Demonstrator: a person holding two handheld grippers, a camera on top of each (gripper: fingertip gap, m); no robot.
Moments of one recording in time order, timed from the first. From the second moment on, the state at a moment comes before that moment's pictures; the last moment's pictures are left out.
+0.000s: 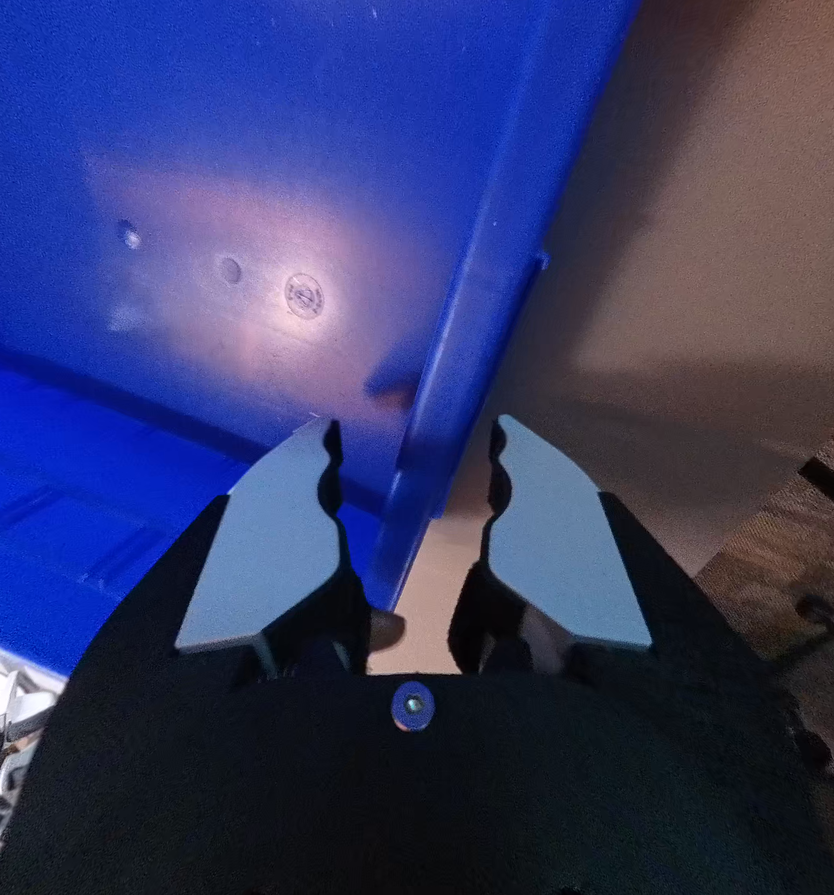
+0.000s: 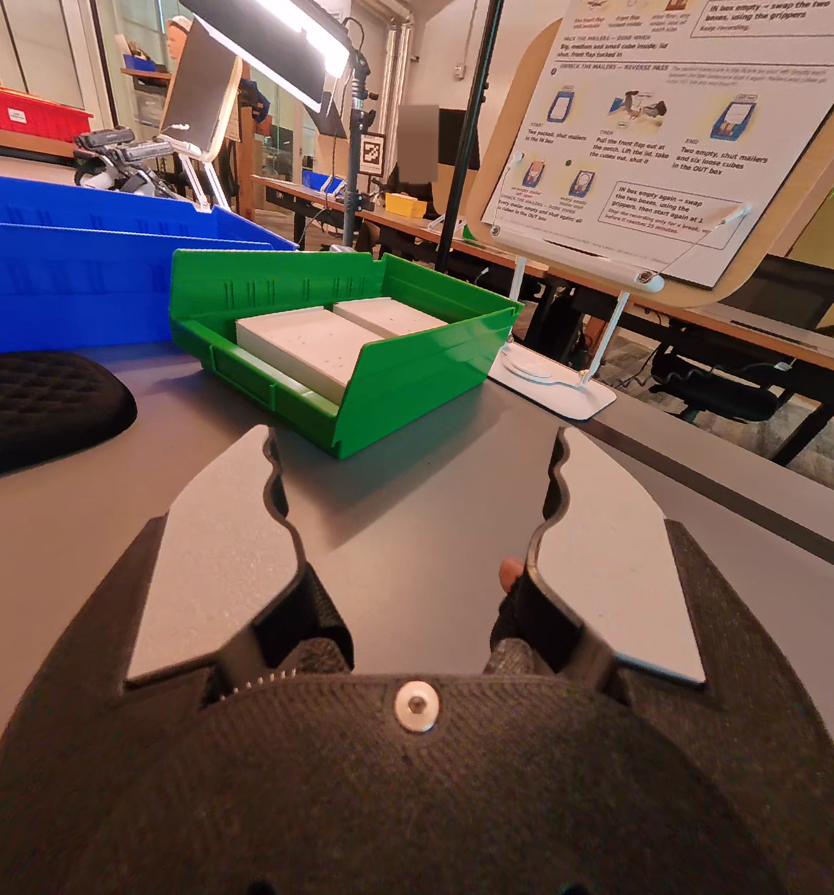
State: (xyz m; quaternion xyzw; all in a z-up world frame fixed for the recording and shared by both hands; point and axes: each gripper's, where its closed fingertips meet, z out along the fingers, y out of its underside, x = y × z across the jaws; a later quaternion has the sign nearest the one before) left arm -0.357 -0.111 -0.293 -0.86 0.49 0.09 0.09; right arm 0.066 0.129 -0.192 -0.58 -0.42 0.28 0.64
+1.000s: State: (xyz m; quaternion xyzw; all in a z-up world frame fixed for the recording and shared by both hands) left arm -0.328 -0.084 -0.247 -0.75 0.38 0.47 0.27; right arm 0.063 0.129 -0.196 -0.58 -0.43 0.27 0.63
